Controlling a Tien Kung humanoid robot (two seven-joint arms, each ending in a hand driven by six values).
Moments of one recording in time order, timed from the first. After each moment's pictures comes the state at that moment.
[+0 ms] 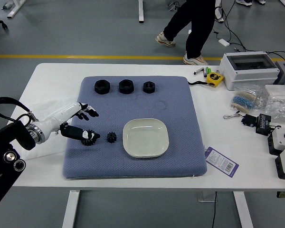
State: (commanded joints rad) left arm -0.39 0.38 -1.13 -1.36 2.01 -0.26 0.04; right arm 0.14 -0.25 0.38 0.27 0.08 -0.24 -0.03
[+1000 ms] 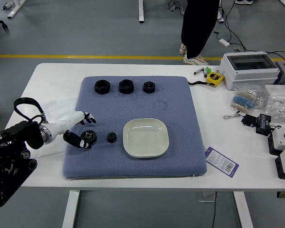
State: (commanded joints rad) left arm -0.47 0.36 -1.02 -1.19 2.07 -0.23 0.04; right arm 0.15 -0.25 0.38 0.28 0.08 -0.24 -0.03
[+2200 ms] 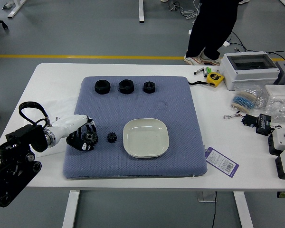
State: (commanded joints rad) left arm -0.48 0.35 -0.96 -1.14 2.02 -0.18 0.02; right arm 0.14 -0.25 0.39 0.28 0.07 -0.25 -0.03
